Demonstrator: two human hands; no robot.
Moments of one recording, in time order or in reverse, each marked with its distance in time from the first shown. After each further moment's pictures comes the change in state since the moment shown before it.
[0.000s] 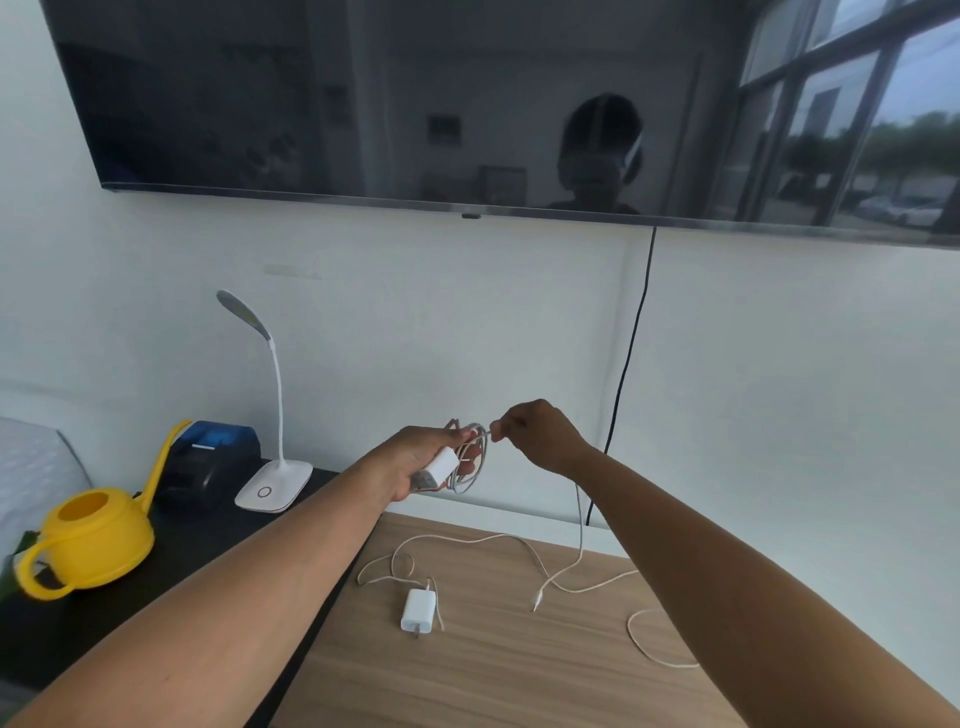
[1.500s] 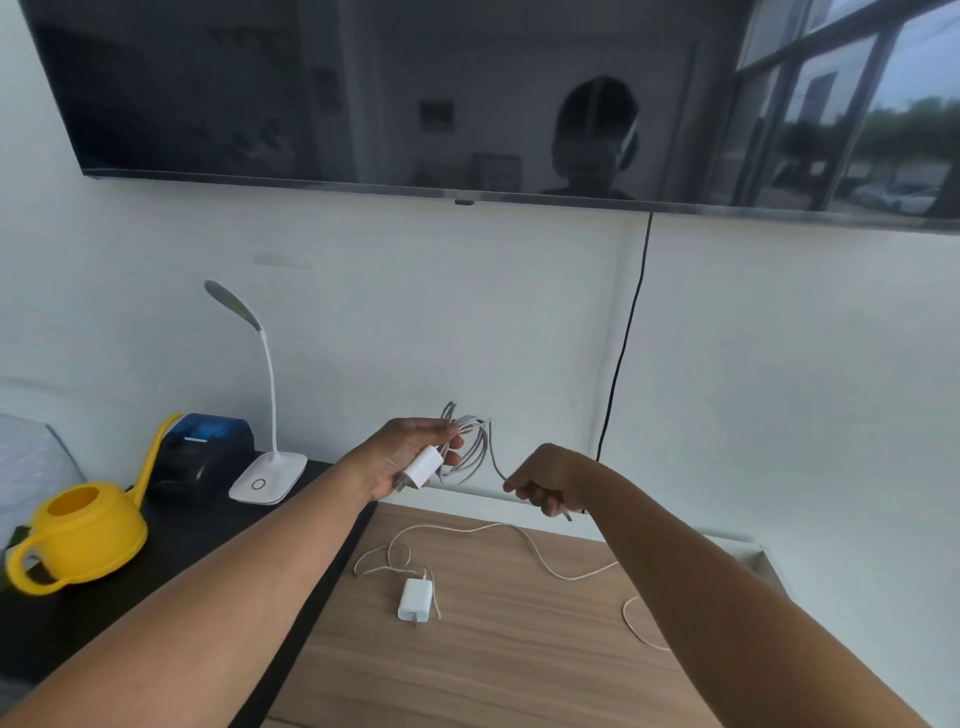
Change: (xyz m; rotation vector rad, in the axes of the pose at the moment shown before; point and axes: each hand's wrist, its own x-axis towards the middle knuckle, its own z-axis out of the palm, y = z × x) left_hand -0.014 -0.007 -0.014 -0.042 -0.120 0.155; right_hand -0.013 0.040 0.021 0.409 -0.392 0.608
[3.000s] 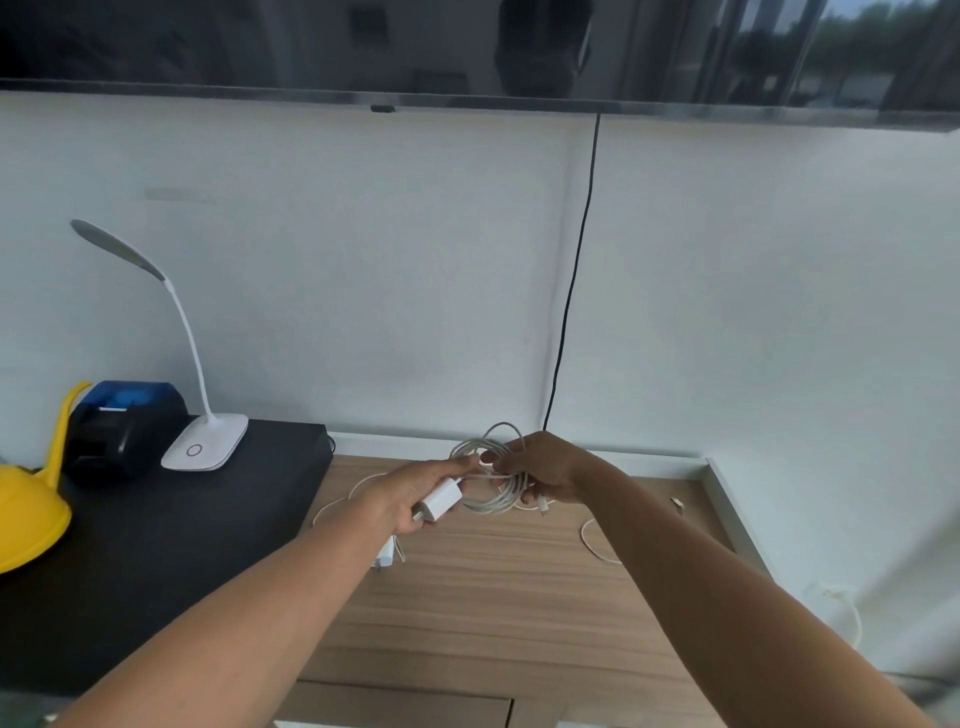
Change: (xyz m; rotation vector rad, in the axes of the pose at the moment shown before) left_hand 0.022 -0.099 0.071 0.038 -0.077 -0.470; right_hand -0.003 0.090 -0.010 0.303 -0.091 -0.161
